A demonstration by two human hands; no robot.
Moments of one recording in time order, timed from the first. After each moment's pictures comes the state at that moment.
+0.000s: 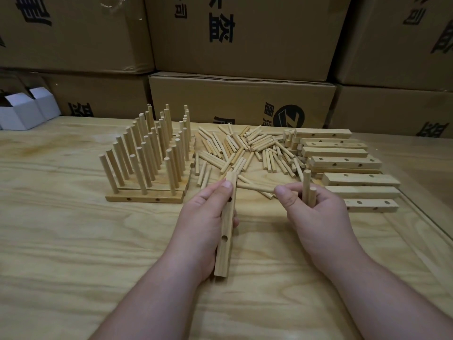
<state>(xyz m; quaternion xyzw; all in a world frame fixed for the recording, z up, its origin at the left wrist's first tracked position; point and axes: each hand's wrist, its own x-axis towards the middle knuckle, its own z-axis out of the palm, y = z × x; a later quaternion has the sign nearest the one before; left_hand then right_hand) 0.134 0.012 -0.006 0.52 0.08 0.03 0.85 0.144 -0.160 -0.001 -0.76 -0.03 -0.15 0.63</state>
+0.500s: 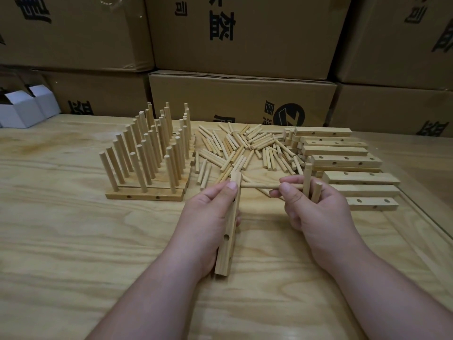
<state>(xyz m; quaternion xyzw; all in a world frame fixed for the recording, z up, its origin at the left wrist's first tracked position) 0.135 0.010 -0.006 0.56 0.08 0.02 0.83 0.146 -0.164 -0.001 -0.67 -0.06 -0.09 0.73</state>
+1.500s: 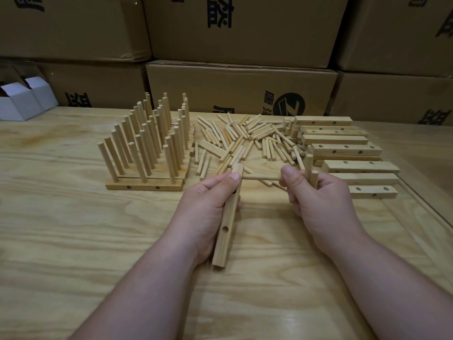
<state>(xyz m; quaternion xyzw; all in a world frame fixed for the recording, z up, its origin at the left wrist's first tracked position) 0.131 0.017 -0.005 0.55 0.07 -0.01 0.83 0.148 -0.167 -0.002 -0.74 -0.04 -0.14 0.66</state>
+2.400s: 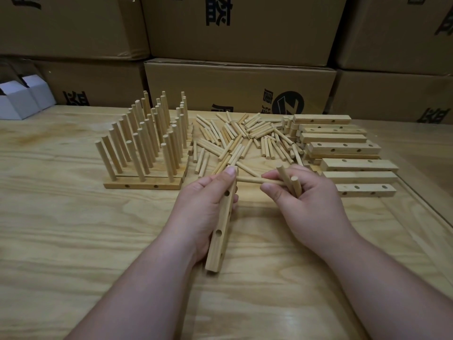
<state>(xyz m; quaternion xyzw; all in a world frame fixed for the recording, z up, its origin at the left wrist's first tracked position) 0.130 0.017 -0.001 0.58 0.08 0.00 0.81 0.140 -0.157 0.003 -0.81 -0.16 -0.19 0.53</state>
